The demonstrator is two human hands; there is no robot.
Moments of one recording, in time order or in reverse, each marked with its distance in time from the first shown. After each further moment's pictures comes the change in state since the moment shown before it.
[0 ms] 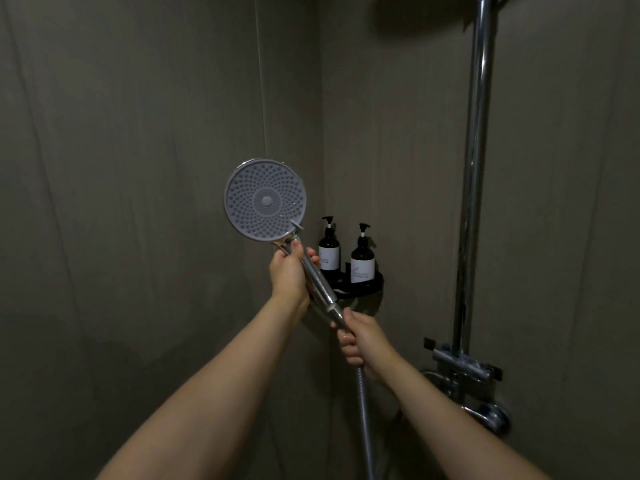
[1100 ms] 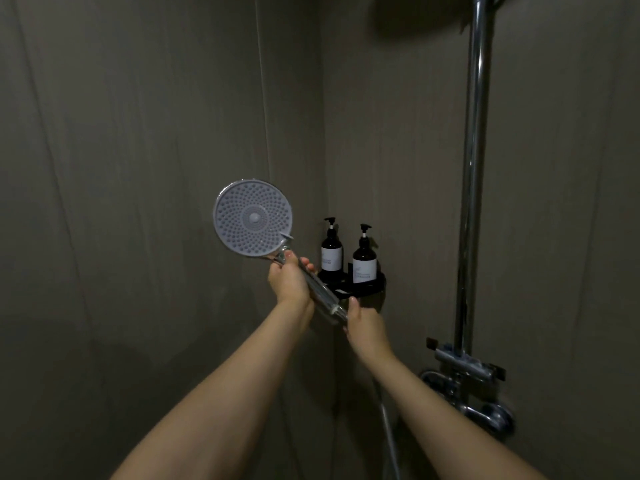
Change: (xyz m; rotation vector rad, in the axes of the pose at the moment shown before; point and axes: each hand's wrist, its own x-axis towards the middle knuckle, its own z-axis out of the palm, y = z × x) left_hand -0.004 -0.011 0.001 -0.084 0.174 0.014; right_hand 0.007 -0.009 0.010 -0.699 0.430 -0.182
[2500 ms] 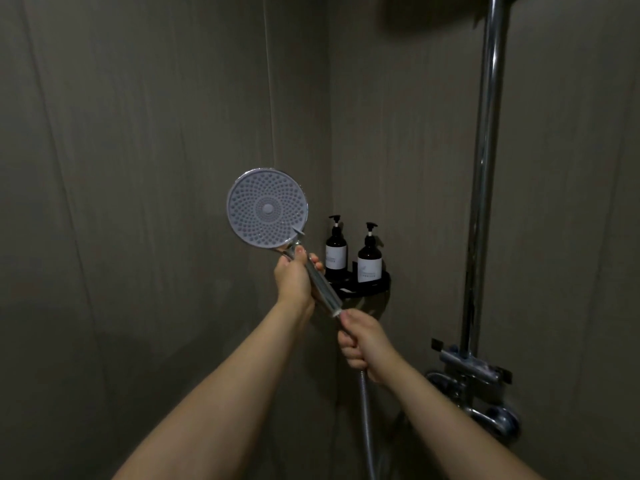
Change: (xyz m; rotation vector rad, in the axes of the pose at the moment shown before) left_hand 0.008 0.003 -0.005 0.017 -0.150 -0.029; right_hand -0.011 0.010 0.000 0.730 -0.434 0.138
